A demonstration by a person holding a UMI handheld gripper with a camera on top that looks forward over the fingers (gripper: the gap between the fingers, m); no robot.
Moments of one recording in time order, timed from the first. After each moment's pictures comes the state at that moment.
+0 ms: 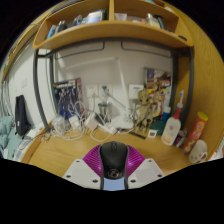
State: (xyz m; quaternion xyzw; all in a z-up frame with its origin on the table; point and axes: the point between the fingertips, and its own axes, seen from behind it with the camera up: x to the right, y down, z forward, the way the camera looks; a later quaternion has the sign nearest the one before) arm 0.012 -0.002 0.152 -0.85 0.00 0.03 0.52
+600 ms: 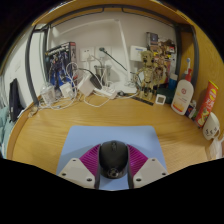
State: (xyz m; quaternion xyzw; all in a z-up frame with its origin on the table) arm -0.002 -0.007 -0.005 -0.90 0.01 0.02 0.43
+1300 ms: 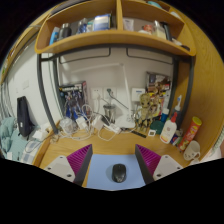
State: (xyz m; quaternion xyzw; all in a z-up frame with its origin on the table) arm -0.018 -0.040 0.213 -0.87 0.00 0.03 0.49
